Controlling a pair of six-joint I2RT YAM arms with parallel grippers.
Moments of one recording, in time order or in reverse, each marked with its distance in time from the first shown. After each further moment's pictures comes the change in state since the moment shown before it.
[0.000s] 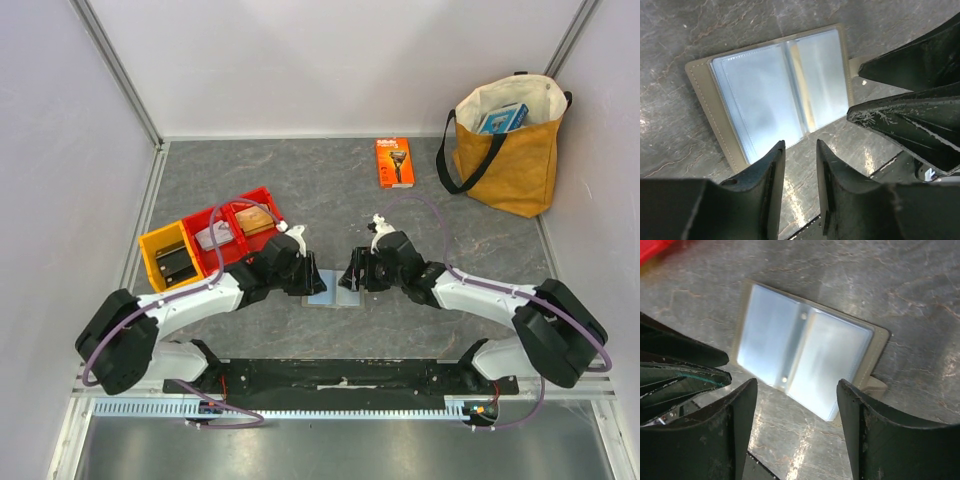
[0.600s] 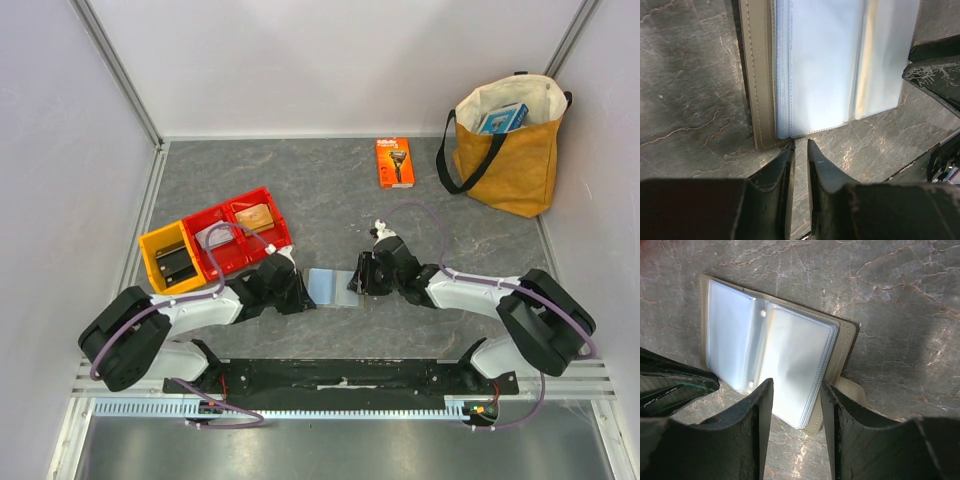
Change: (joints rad) left arm -0.003 0.039 -0.201 0.149 -0.010 -0.164; right arm 0.003 0.086 -0.022 0.008 0.080 0.041
